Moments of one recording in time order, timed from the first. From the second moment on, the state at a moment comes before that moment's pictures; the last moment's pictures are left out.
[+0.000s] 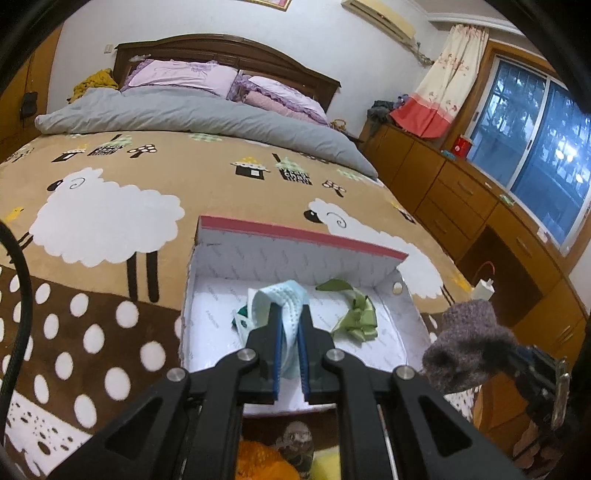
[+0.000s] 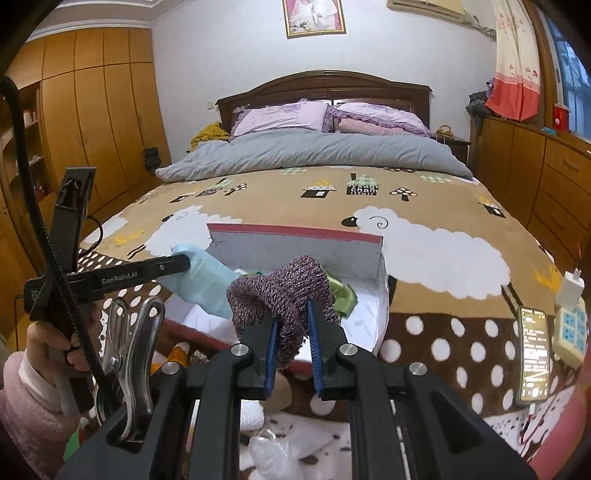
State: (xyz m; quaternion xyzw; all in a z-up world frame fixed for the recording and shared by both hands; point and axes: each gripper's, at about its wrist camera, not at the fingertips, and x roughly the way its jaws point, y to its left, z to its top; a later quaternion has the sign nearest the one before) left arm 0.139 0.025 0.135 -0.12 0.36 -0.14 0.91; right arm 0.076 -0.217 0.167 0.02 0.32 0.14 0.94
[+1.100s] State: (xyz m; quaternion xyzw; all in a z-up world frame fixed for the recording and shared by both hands) left arm 0.182 0.002 0.076 -0.01 0.40 -0.06 0.91; right arm 0.195 -0.221 0.084 0.02 0.41 0.10 0.91
